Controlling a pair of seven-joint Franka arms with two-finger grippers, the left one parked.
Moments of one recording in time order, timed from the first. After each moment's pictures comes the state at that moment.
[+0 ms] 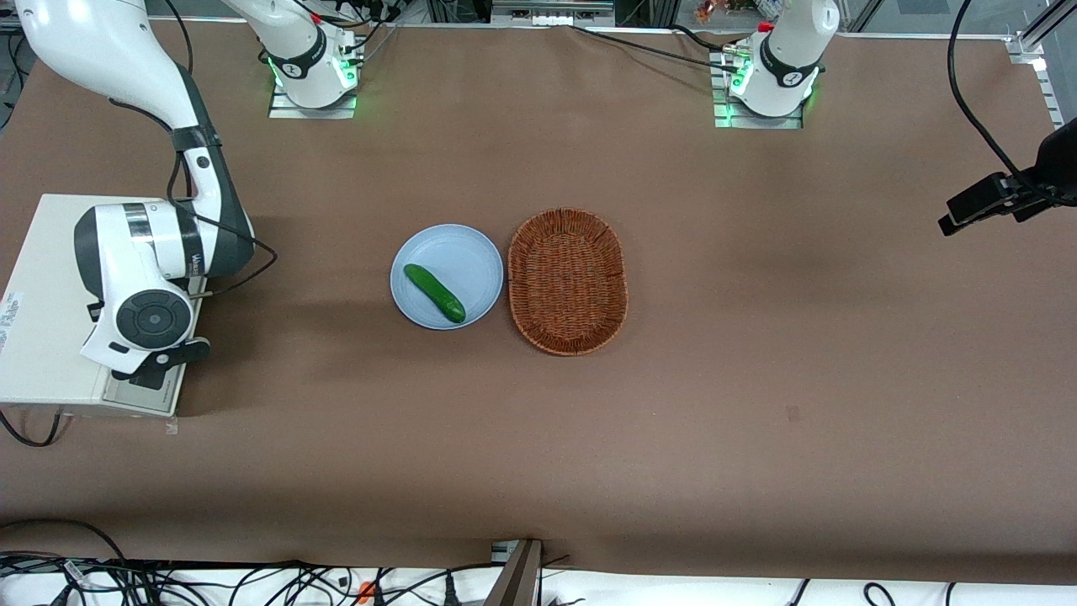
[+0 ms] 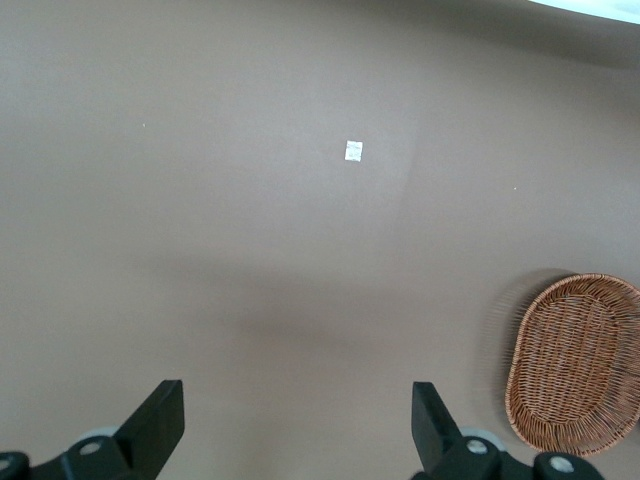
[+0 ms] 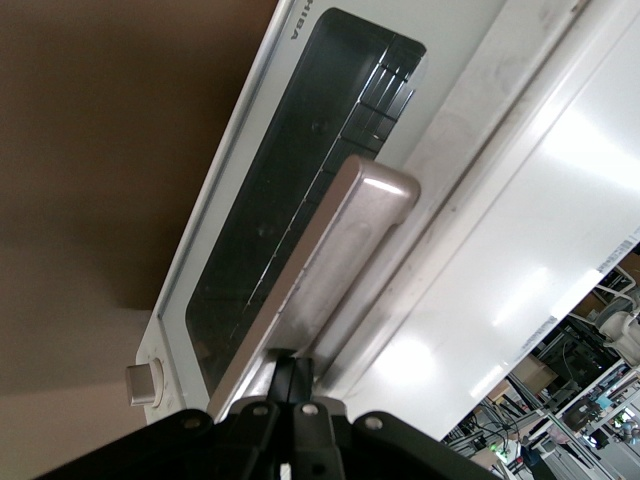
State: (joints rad) arm 0.12 0.53 -0.06 -1.57 -0.65 1.66 -0.08
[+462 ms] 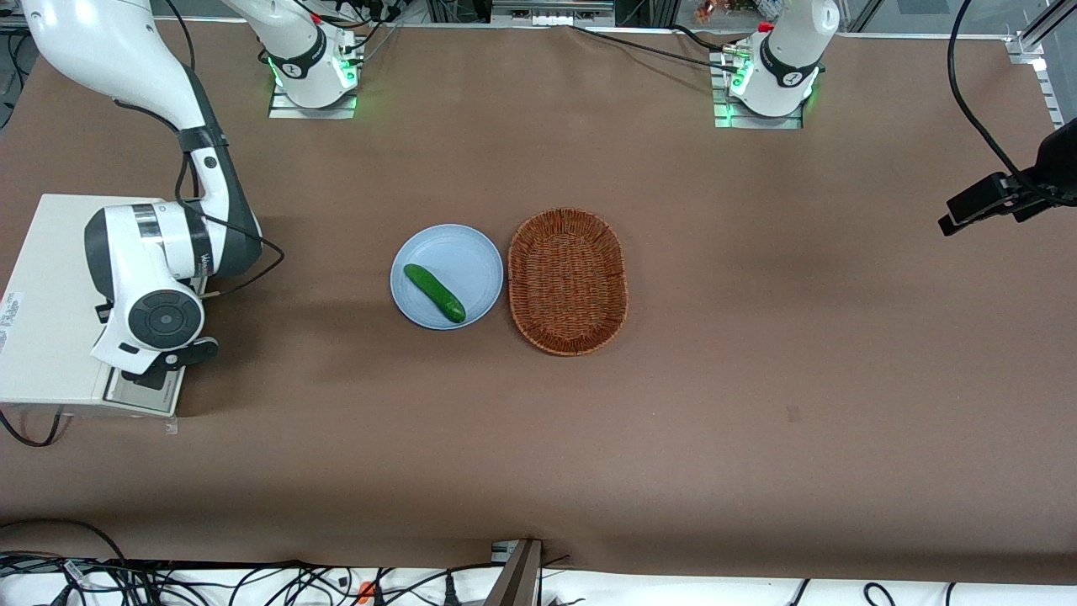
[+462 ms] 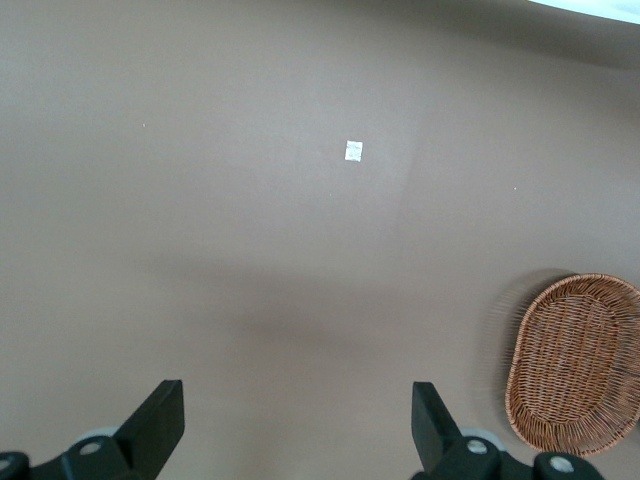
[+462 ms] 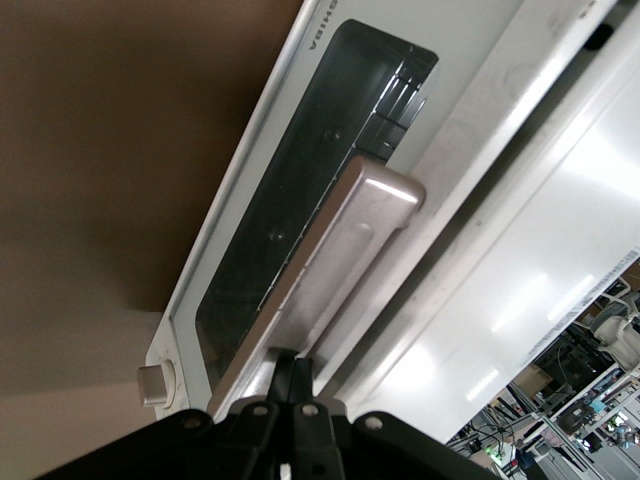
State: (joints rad) arm 0.14 0.54 -0.06 -1.57 -0.65 1.66 -0.08
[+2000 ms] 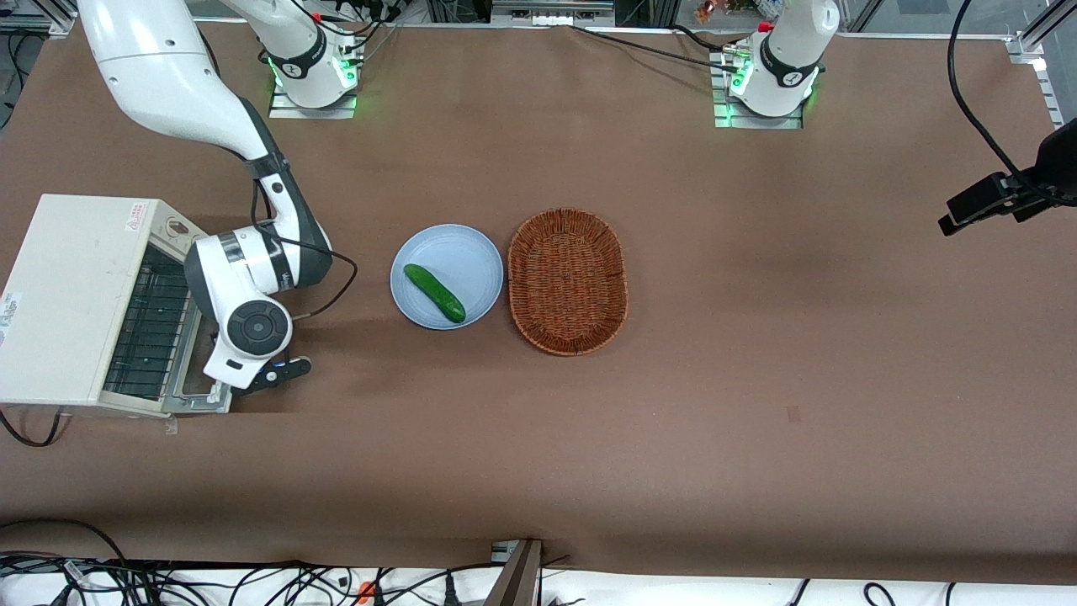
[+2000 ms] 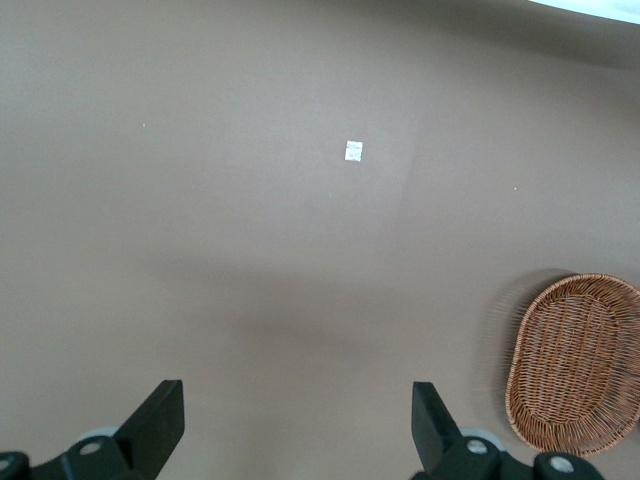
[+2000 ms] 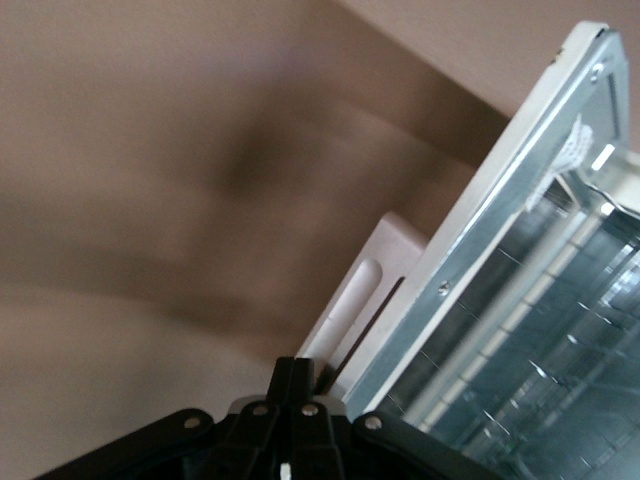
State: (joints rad) arm 0.18 0.69 0.01 -1.57 -0.50 1.91 0.04
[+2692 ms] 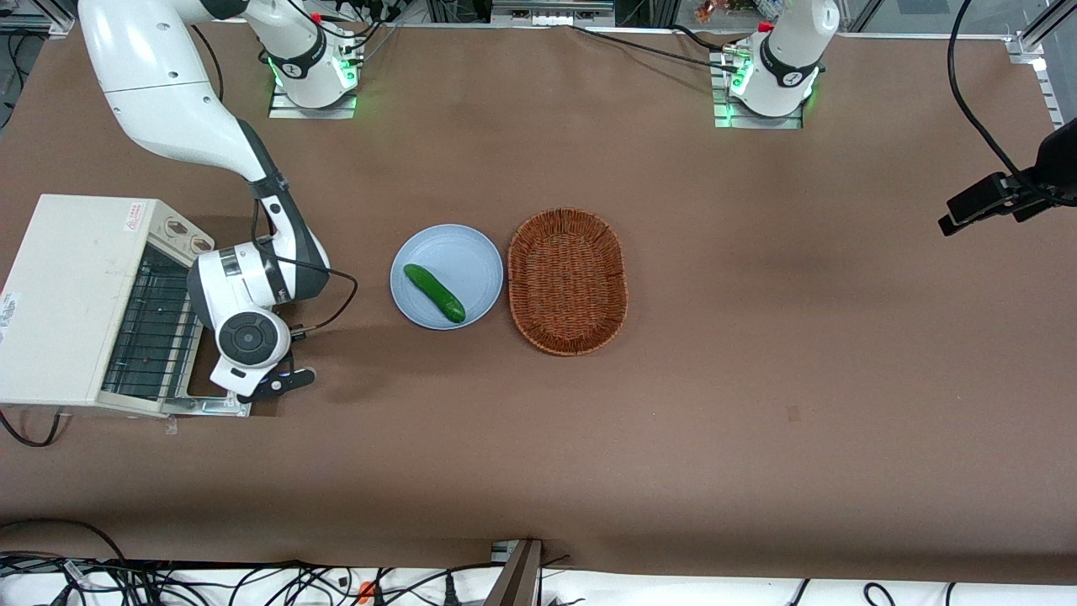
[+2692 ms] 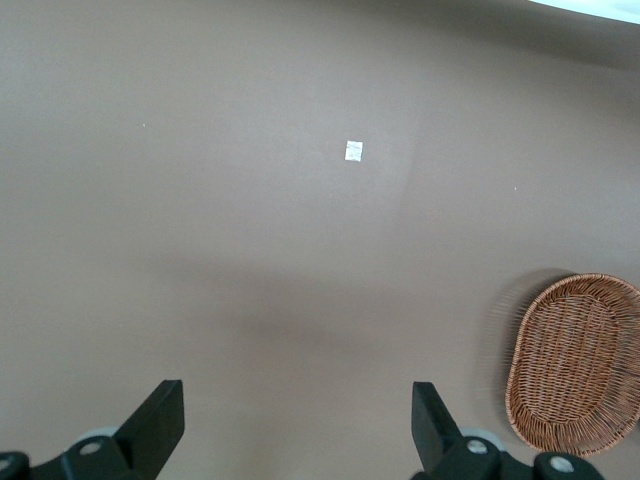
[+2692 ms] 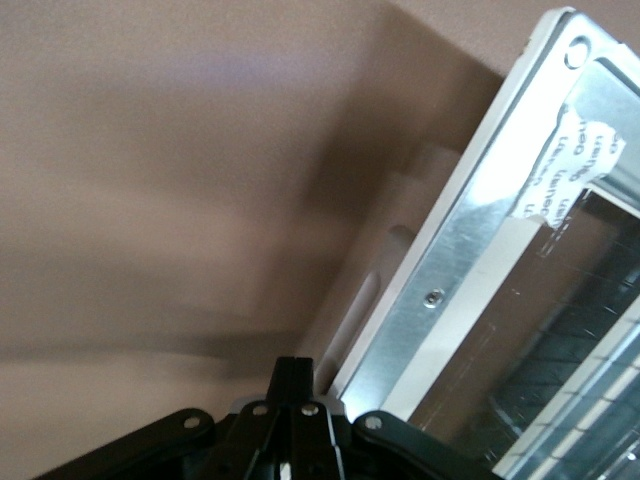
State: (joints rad) arm 0.14 0.74 0.01 -1.57 -0.40 2.01 0.04
